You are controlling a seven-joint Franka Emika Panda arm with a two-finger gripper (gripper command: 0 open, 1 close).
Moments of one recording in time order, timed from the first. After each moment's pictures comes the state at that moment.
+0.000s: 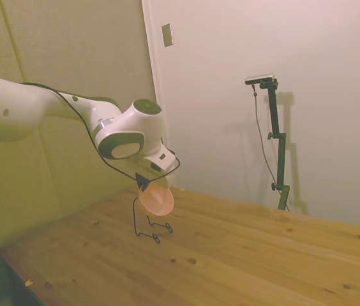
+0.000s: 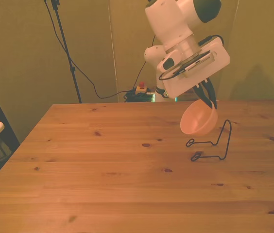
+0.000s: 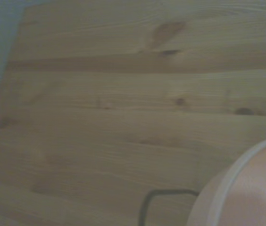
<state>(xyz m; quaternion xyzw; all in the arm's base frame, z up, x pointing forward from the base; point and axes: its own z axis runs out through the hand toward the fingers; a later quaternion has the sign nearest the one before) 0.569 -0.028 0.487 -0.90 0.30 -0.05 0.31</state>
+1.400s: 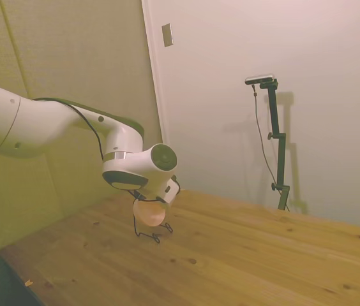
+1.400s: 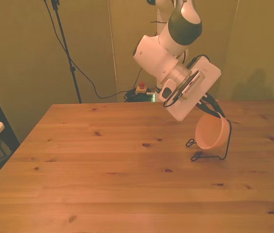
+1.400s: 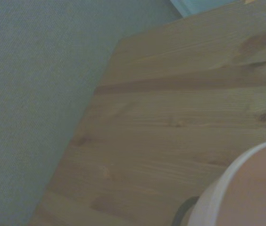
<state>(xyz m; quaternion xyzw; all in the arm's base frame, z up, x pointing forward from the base) 0.556 -0.035 0.411 -0.85 0.25 -0.07 0.45</state>
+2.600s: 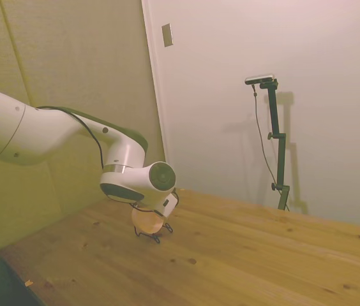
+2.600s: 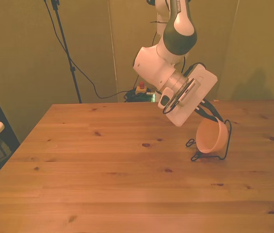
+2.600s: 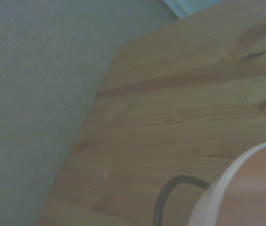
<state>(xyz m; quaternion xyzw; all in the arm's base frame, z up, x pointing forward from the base) 0.545 -0.036 0.384 -0.84 0.27 -0.07 0.47</state>
